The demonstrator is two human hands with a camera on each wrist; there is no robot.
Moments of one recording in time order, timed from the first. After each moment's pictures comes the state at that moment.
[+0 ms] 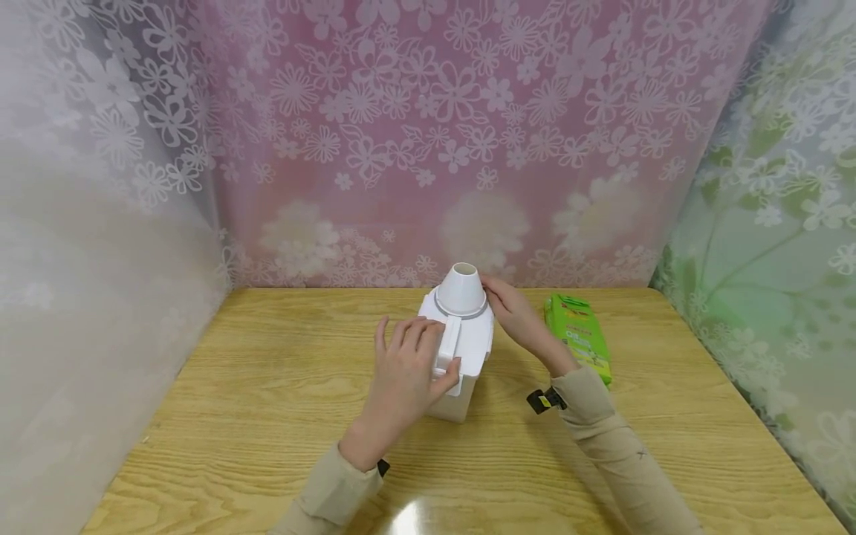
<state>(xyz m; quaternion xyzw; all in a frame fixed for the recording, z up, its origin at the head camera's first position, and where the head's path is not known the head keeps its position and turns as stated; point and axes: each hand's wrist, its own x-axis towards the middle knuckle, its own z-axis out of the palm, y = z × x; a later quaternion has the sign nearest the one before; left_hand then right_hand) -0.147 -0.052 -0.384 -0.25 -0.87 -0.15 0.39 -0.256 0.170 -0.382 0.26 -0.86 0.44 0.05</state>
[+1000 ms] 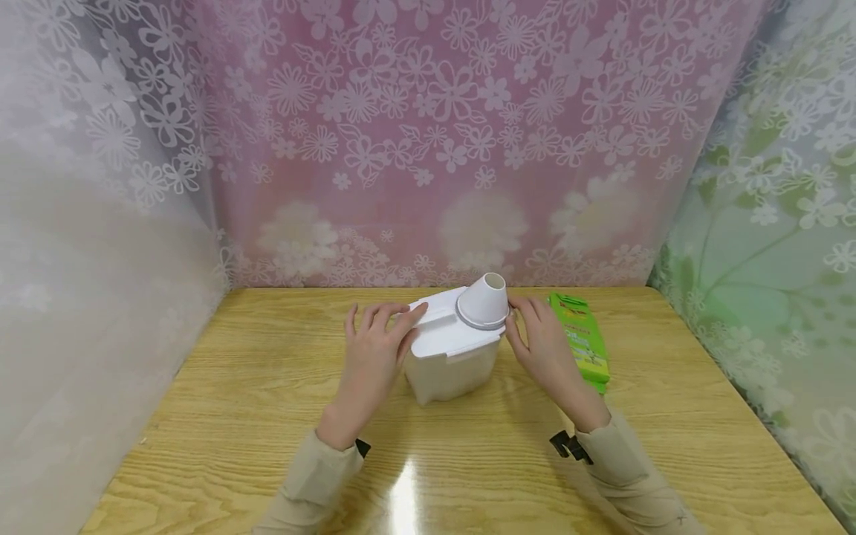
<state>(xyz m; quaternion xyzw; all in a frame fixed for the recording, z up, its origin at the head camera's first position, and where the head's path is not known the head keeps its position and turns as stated) -0.166 -0.085 -0.380 -0.22 -0.89 -0.19 0.35 -0.193 0.186 -0.389 0.22 -0.89 0.27 0.29</state>
